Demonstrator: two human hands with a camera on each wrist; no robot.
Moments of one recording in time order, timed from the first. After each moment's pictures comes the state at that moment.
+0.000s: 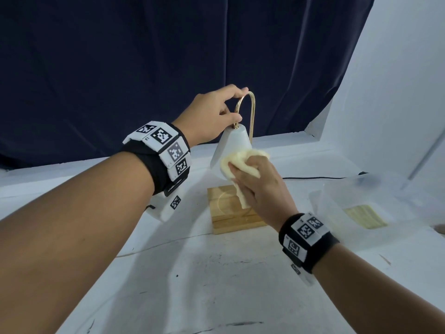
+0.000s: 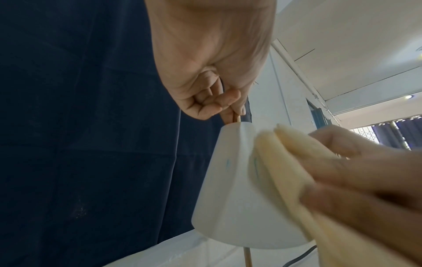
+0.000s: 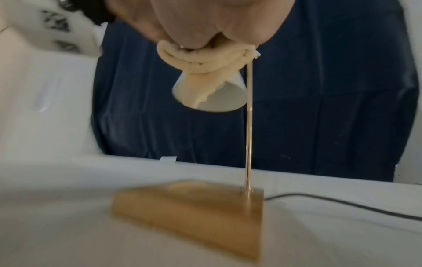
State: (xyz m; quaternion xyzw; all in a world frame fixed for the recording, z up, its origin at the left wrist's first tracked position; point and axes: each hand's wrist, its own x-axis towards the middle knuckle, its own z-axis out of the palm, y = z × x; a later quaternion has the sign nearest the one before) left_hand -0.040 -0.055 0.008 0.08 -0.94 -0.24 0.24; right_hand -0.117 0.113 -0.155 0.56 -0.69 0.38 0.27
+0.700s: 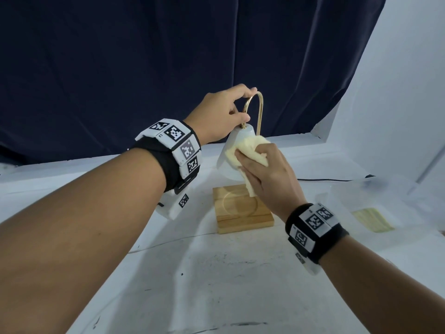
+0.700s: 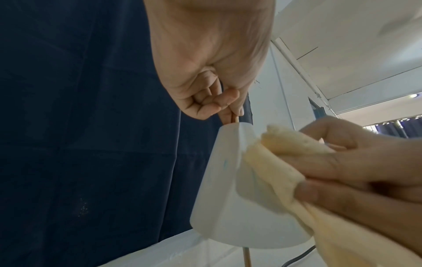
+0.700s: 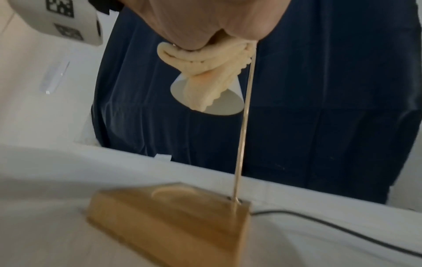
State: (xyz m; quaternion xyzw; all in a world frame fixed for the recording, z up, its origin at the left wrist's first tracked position) left_hand -0.039 -0.052 0.009 0.08 -0.94 -0.23 0.24; right_hand -0.118 0.108 -0.130 0.54 -0.70 0.36 0.29
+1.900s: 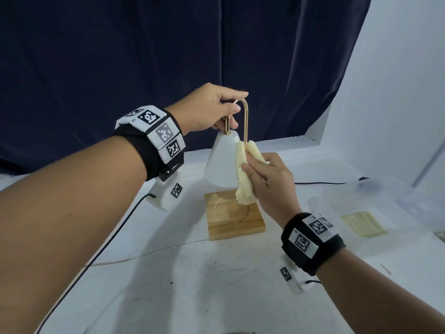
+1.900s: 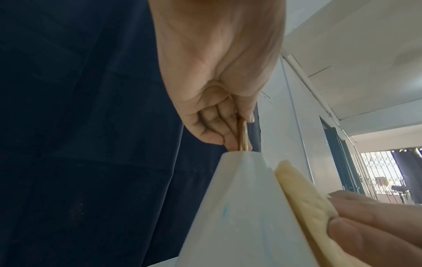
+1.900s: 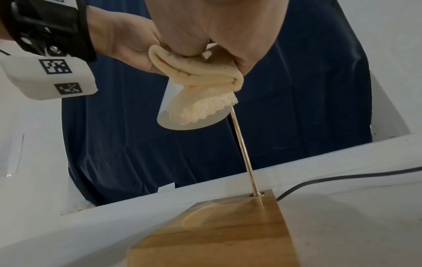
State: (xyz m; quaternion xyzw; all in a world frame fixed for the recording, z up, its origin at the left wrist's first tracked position) left_hand -0.059 -0.047 0.036 0.10 -0.90 -0.37 0.18; right_hand -0.130 0.117 -0.136 0.43 -0.71 0.55 0.12
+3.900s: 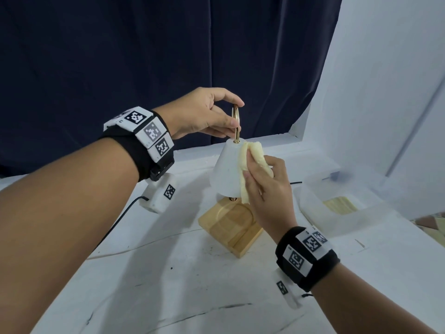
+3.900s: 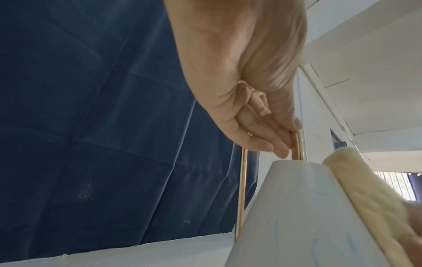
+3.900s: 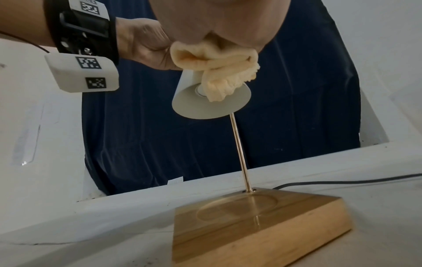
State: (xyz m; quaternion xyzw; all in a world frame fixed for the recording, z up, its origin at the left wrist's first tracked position) left_hand -0.014 -0.021 0.042 0.07 -0.87 -0.48 0.08; right_hand -0.071 0.161 -0.139 0.41 -0.72 0.52 0.23
